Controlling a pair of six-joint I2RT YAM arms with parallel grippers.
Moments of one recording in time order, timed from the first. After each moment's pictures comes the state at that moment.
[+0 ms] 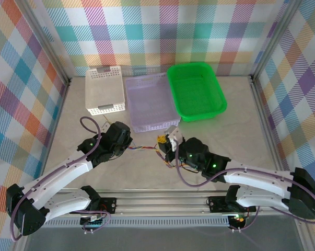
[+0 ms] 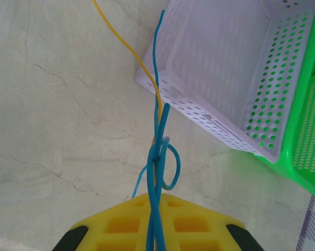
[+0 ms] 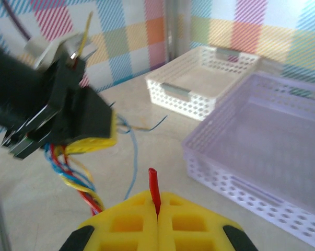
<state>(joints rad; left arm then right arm) -0.72 1.03 0.86 -0.71 -0.31 -1.40 1.08 1.02 0.62 0.20 0.21 0.12</state>
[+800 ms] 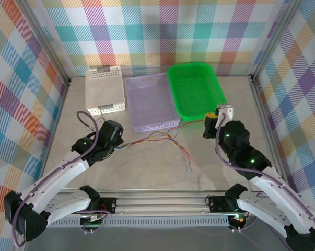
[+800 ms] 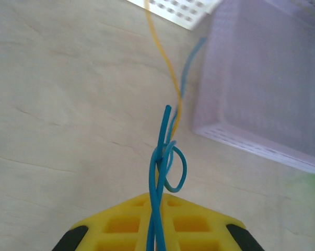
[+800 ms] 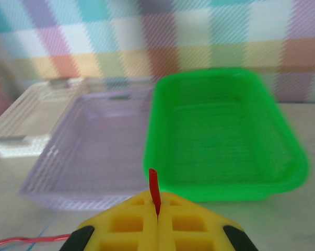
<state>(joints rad) -0.58 0.98 0.87 -0.82 -0.45 -1.01 0.61 0.71 0.80 -0.33 0.35 0.23</state>
